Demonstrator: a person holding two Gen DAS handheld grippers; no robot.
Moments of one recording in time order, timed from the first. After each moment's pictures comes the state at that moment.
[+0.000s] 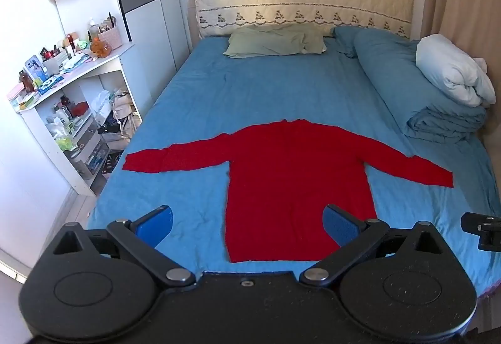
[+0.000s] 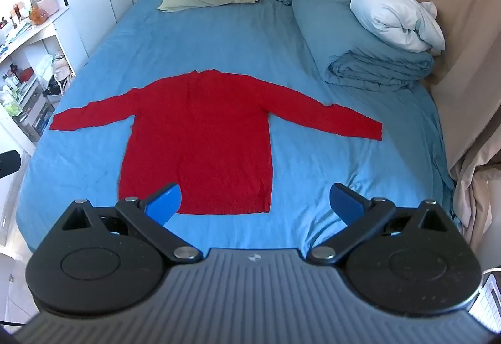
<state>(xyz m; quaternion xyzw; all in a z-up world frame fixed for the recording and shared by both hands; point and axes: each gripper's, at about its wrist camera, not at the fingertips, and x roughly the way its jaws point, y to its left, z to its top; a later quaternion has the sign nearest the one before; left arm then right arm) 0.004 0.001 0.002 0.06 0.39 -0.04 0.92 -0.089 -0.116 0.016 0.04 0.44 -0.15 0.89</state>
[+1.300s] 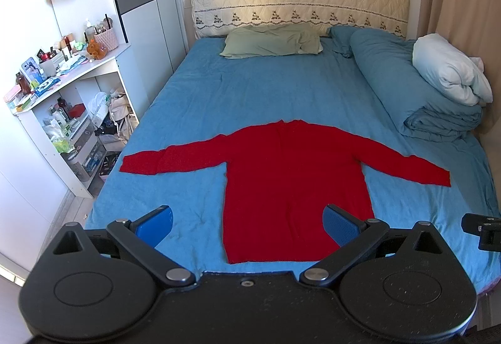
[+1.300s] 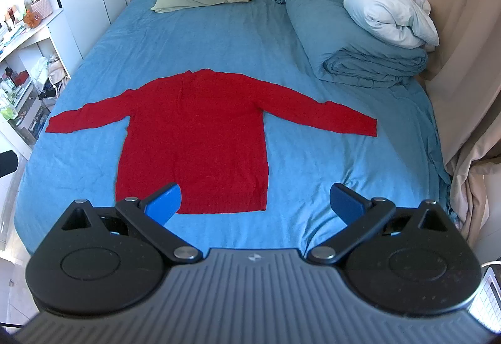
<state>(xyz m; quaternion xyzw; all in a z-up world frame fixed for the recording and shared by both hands) 0.005 -0.006 0.000 0.06 0.39 -0.04 0.92 -0.092 -0.113 0.018 0.05 0.44 -0.16 0.88</state>
